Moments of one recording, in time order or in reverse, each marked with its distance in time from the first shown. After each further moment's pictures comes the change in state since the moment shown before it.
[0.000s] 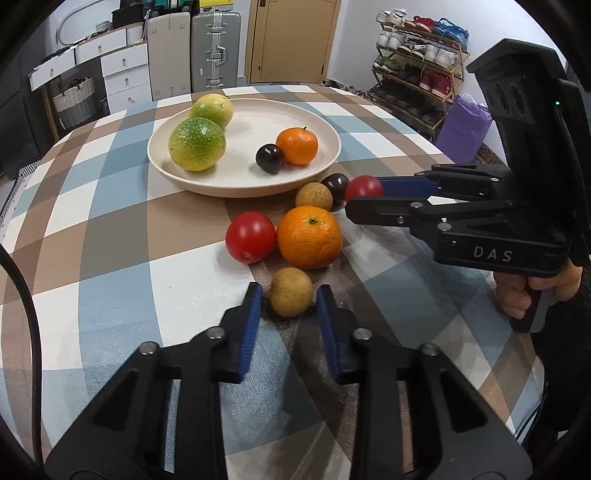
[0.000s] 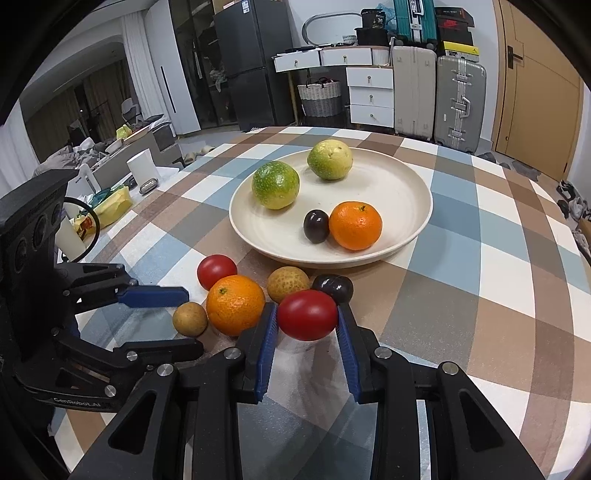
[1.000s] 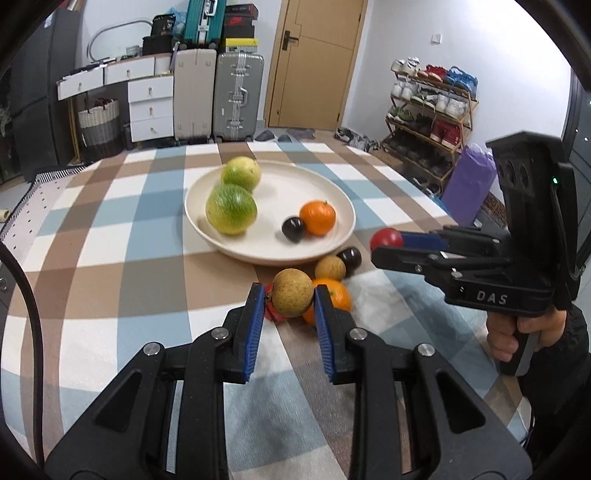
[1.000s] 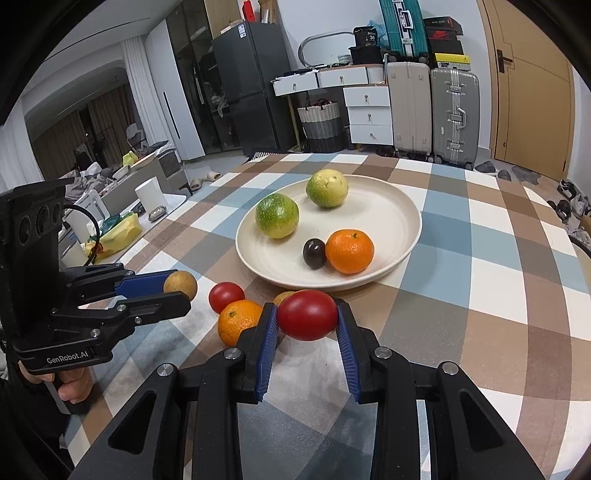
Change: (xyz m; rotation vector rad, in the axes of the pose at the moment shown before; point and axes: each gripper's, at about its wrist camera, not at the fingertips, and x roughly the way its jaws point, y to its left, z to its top) left arm -0.042 0.014 0.017 -0.073 -0.207 0.037; right arm -0.022 -0.008 0.003 0.043 -0.106 0.033
